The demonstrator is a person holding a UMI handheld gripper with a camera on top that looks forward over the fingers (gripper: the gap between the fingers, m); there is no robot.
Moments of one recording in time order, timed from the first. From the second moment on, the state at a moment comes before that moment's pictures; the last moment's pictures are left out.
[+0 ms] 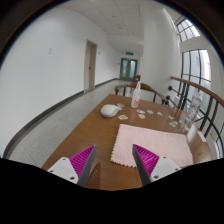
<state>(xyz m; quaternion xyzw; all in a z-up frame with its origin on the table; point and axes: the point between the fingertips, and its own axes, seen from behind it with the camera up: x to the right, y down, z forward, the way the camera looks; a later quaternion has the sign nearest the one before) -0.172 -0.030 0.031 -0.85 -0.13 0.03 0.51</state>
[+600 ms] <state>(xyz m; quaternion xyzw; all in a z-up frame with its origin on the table) -0.186 0.034 -0.001 -0.88 -0.11 0.08 0.46</state>
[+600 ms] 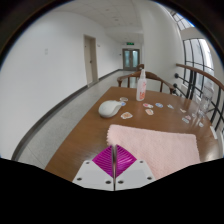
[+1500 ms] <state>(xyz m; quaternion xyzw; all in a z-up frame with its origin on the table) 0.064 -0.012 0.040 -0.86 0.02 -0.01 0.51</state>
